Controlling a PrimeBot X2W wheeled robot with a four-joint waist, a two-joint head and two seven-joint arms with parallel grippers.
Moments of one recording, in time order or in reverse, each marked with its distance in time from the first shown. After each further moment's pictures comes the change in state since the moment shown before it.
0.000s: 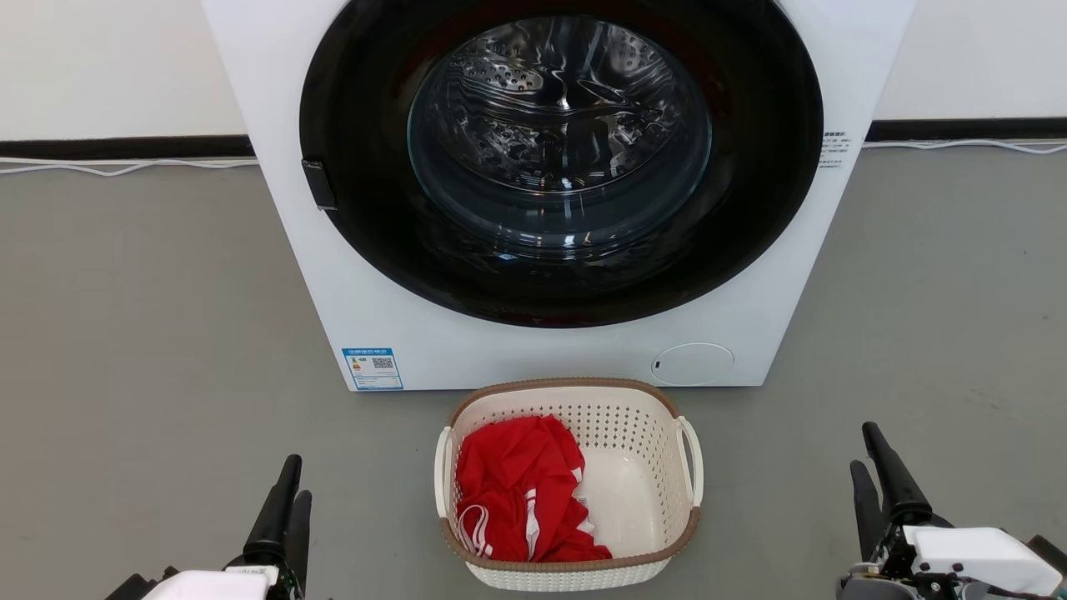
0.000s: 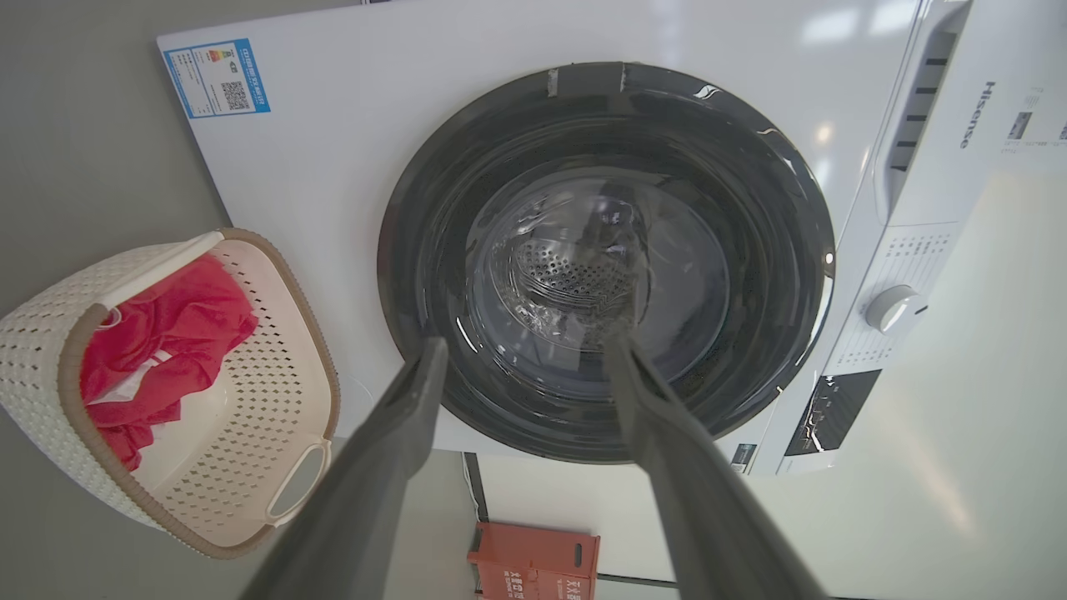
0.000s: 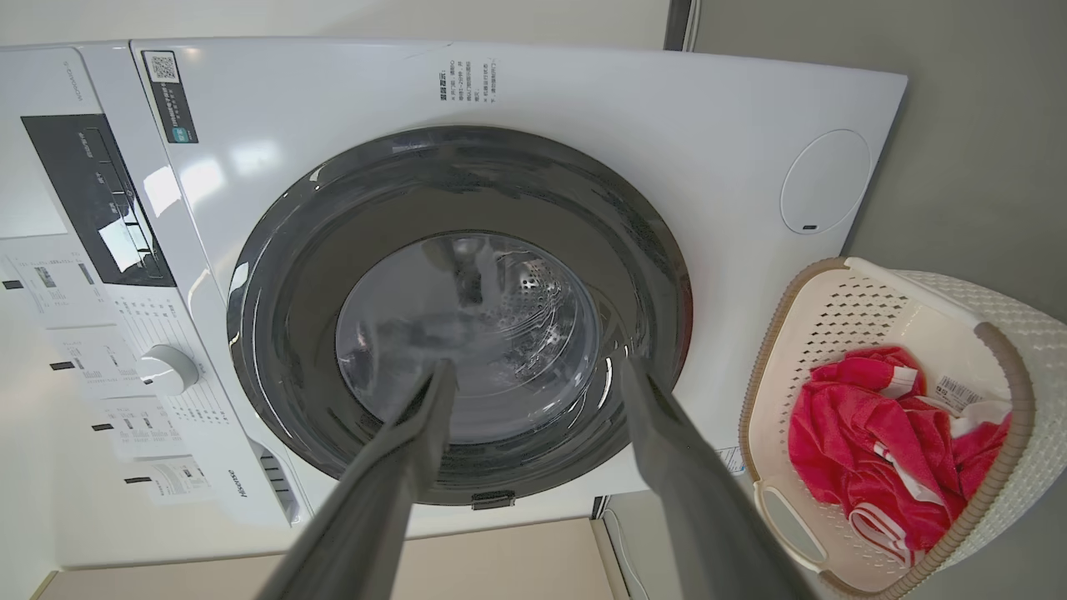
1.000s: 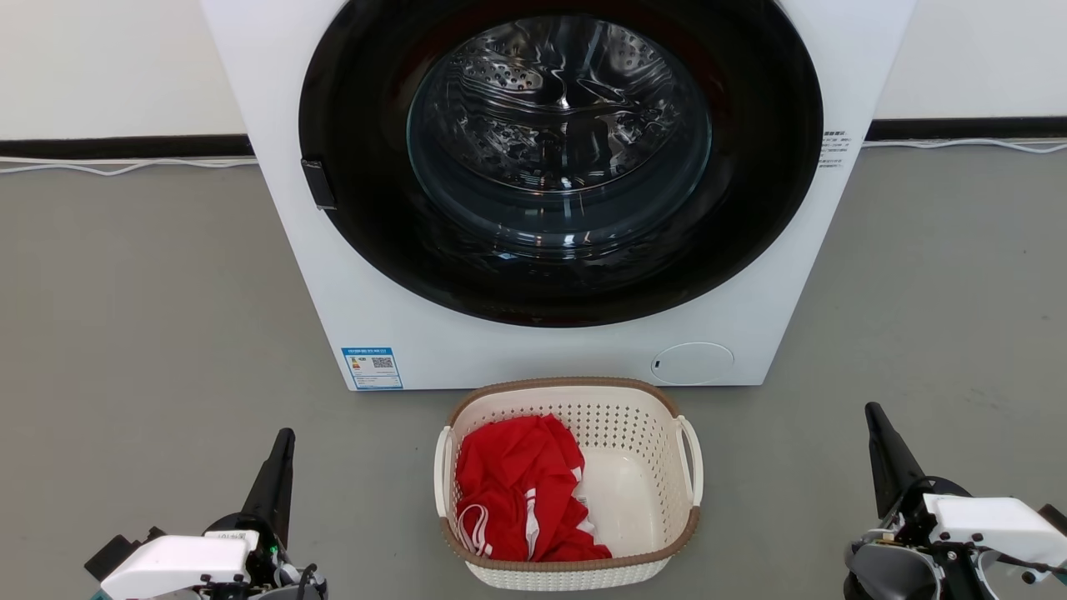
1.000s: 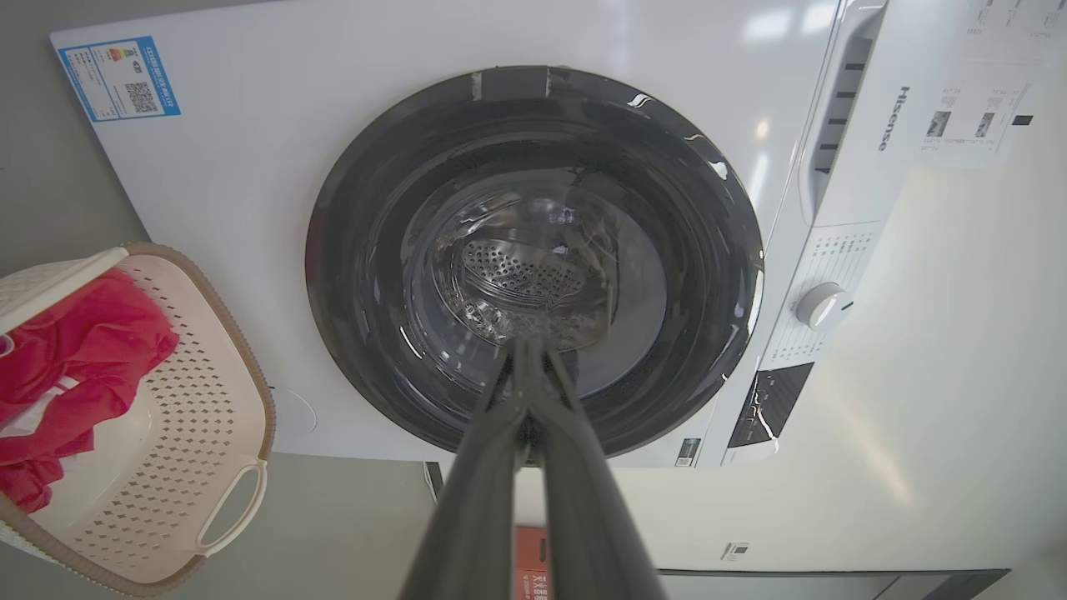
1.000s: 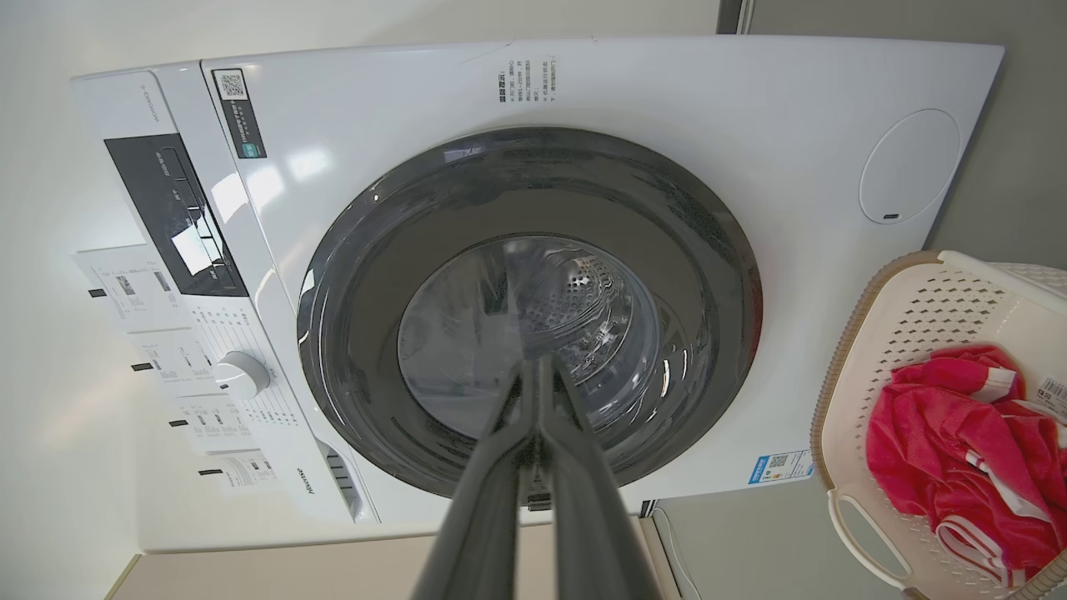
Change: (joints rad) left arm -0.050 0.012 0.020 -0.040 -0.028 -0.002 0.039; right arm -0.044 -0.010 -0.018 -0.031 0.051 0.001 0.028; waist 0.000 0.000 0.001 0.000
